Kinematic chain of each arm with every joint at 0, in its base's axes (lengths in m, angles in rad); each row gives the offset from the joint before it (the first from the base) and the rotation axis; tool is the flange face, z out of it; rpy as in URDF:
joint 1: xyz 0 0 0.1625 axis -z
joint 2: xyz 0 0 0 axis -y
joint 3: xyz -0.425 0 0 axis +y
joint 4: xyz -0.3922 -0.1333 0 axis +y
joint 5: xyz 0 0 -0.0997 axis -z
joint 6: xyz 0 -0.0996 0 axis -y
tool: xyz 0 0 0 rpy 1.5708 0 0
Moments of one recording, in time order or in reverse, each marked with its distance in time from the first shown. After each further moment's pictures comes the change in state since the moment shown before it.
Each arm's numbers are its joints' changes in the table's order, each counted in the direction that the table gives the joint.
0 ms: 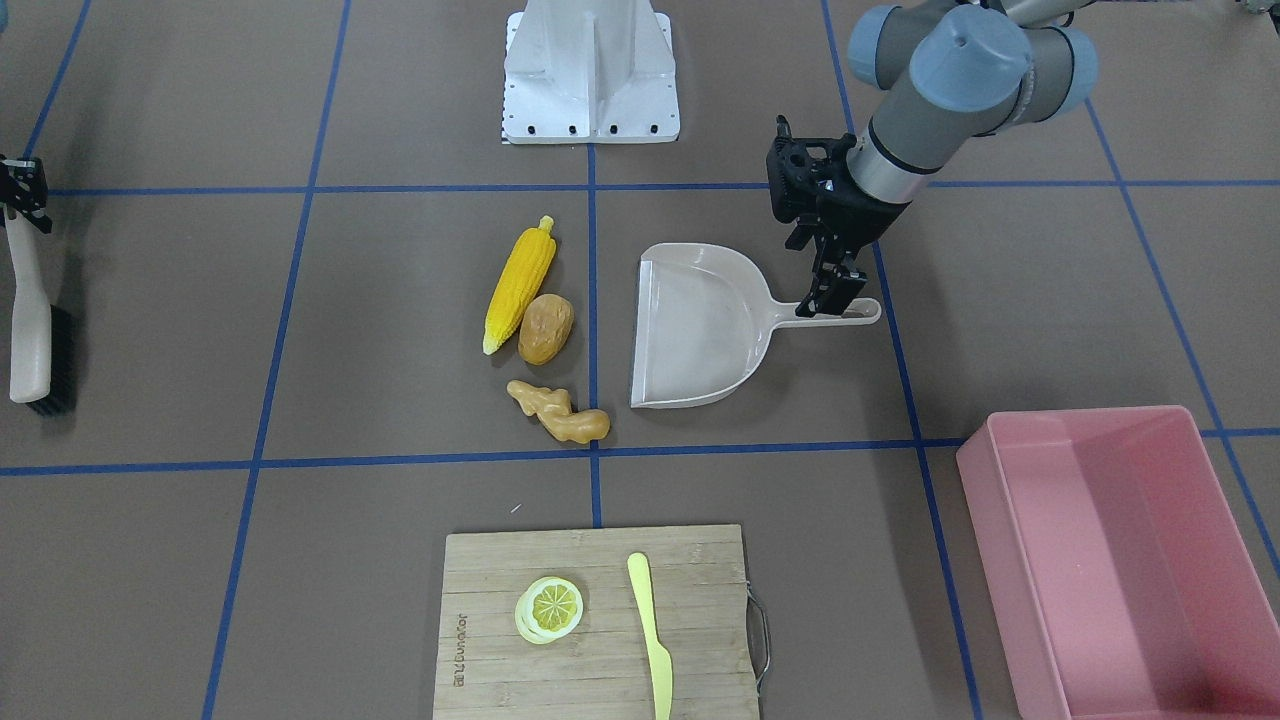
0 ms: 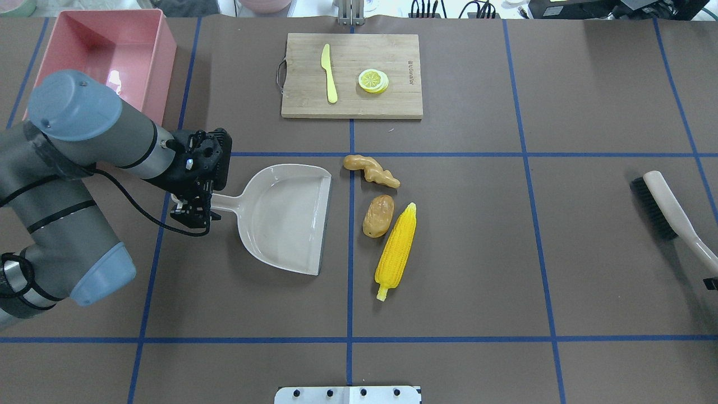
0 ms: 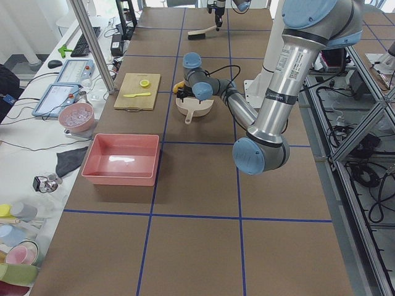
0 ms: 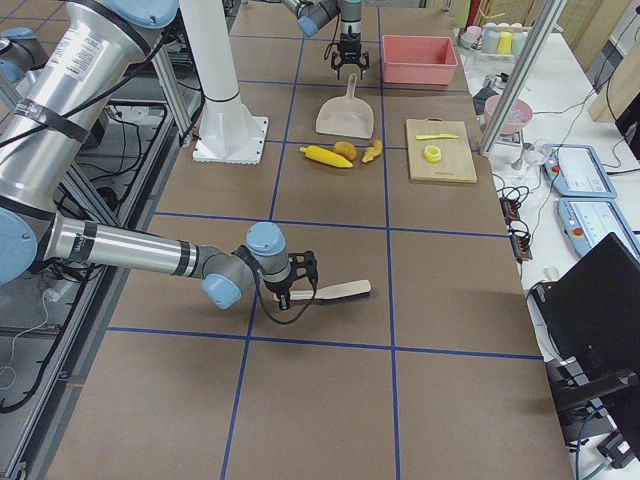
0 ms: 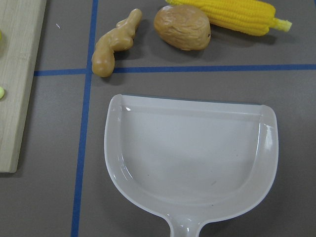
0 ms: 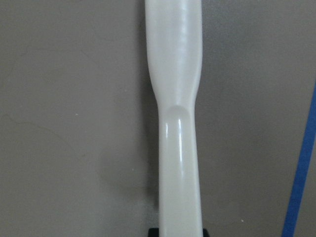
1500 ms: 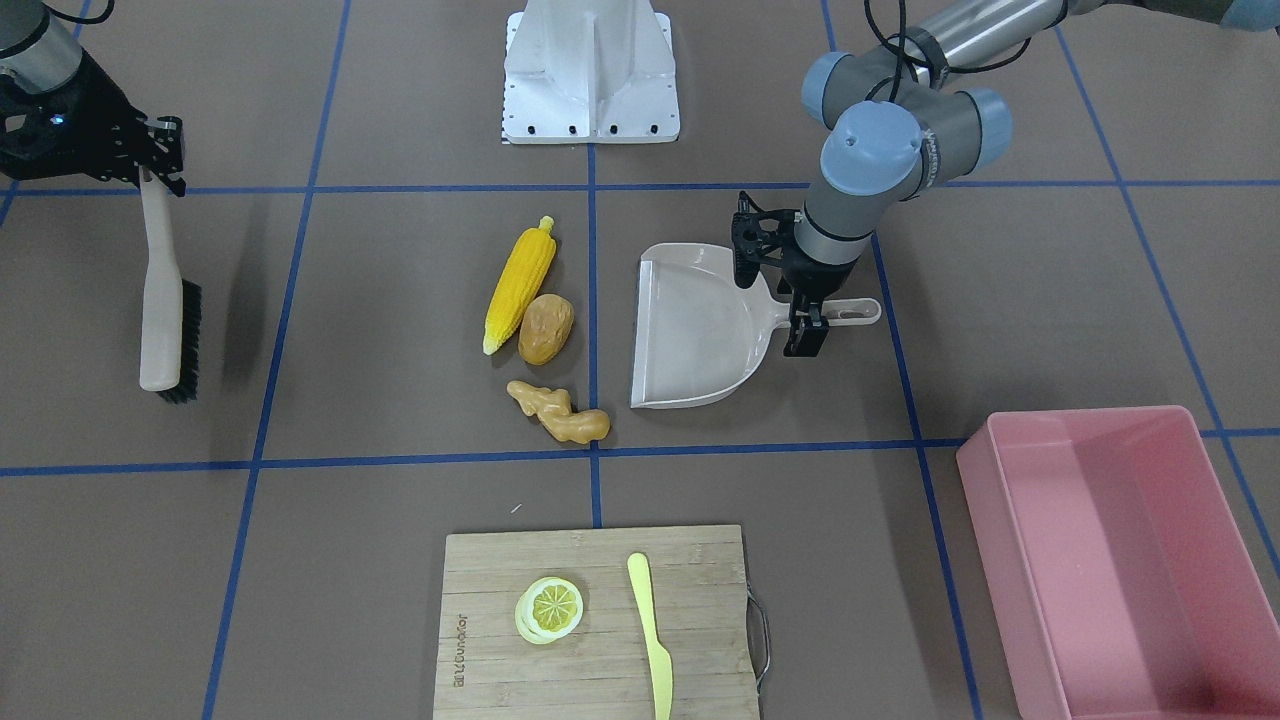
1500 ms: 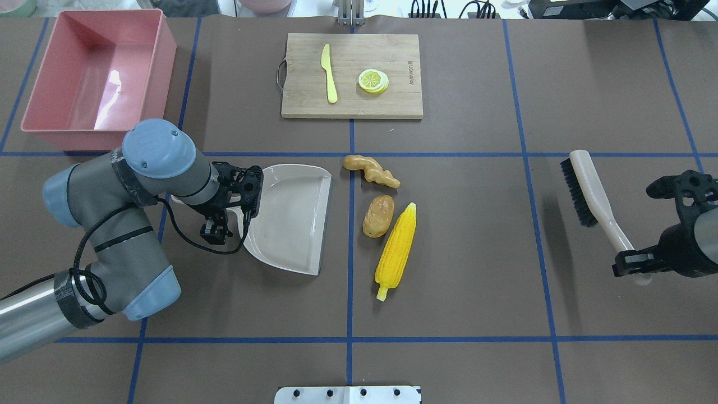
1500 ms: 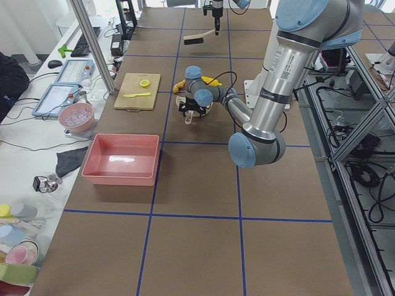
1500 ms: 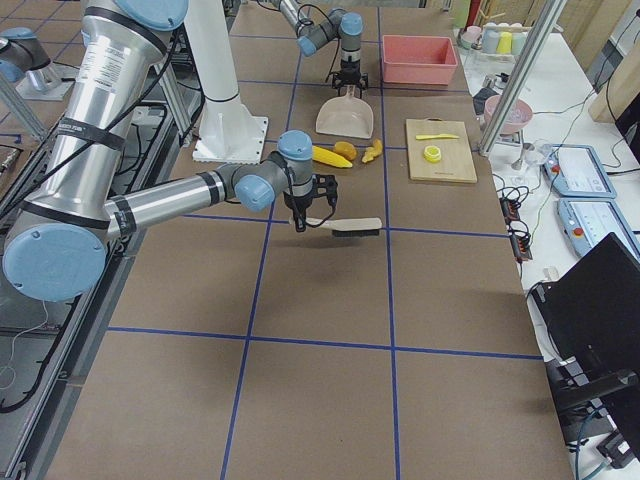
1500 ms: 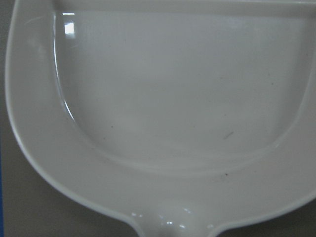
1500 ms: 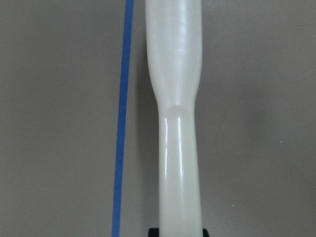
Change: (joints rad) left arm -0.107 -0.071 -0.165 -0.051 0.146 0.023; right arm 0.198 0.209 -0.463 0.631 -0.038 0.371
